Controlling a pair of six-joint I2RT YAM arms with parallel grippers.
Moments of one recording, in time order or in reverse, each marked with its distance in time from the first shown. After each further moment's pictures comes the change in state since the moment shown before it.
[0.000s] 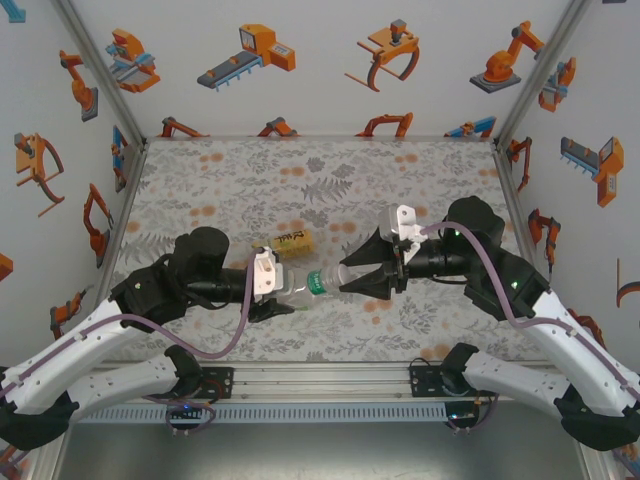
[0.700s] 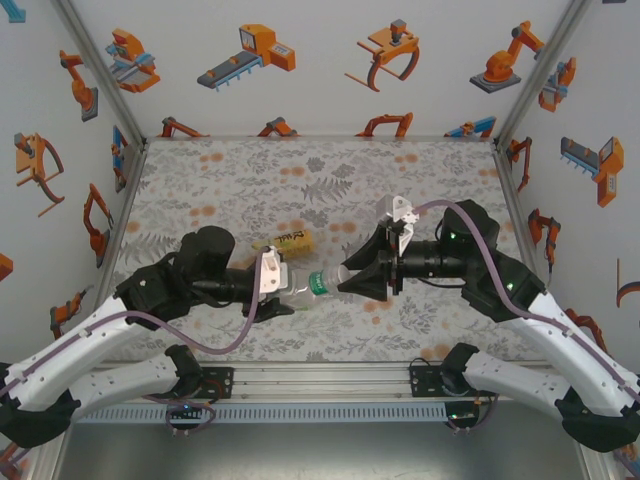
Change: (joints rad) left arm 0.001 0.026 0.000 -0.026 -0.006 0.000; right arm 0.003 -0.010 -0.050 0.010 0.095 0.258
